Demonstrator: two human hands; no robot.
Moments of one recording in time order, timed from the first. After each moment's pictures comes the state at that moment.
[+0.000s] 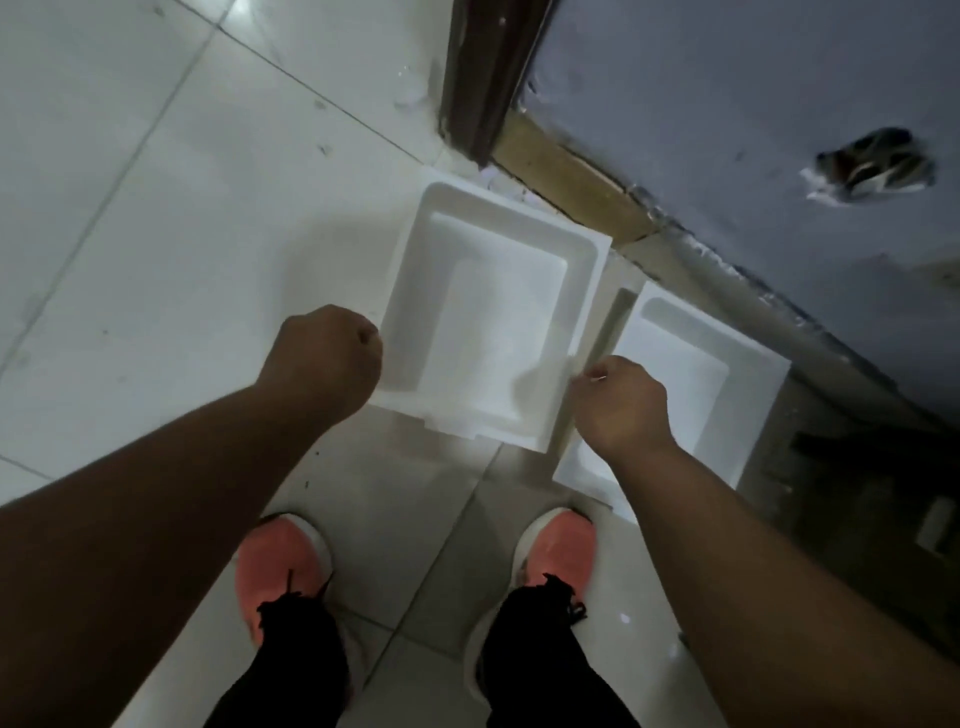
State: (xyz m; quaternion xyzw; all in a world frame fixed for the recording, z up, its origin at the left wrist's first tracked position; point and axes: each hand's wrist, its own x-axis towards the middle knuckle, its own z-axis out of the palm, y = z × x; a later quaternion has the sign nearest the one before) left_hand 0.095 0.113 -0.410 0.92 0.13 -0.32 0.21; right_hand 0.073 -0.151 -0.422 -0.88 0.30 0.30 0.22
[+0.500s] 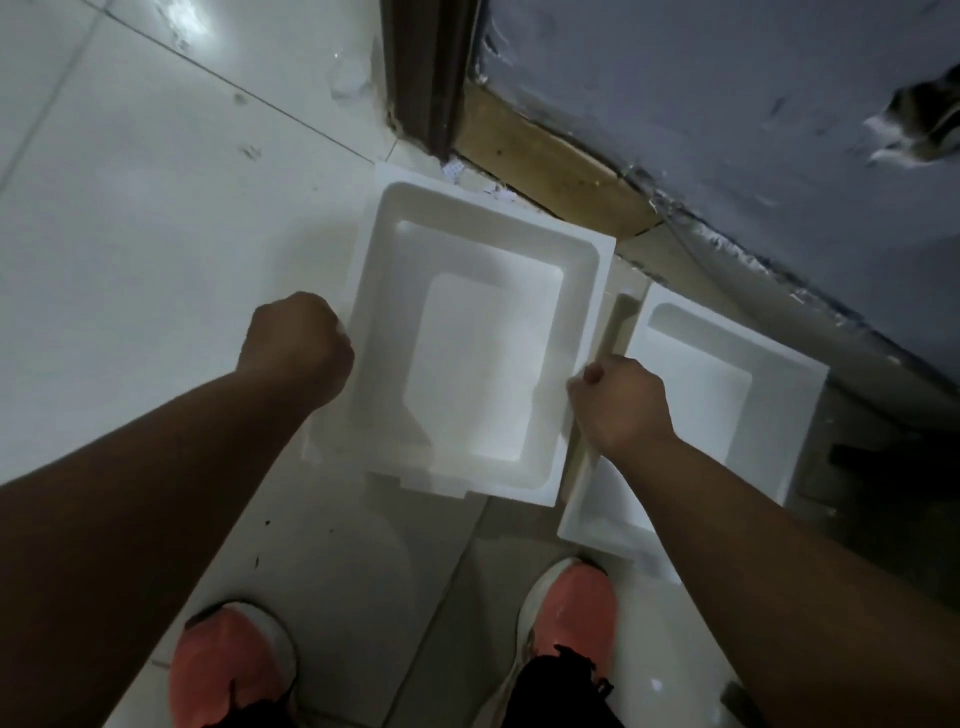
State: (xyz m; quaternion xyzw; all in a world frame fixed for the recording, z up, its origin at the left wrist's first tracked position) left_hand 0.145 0.091 -0.526 0.92 0.18 -0.30 0.16; right_hand 0.098 -0.188 -0.520 -0.90 0.27 0.29 0.19
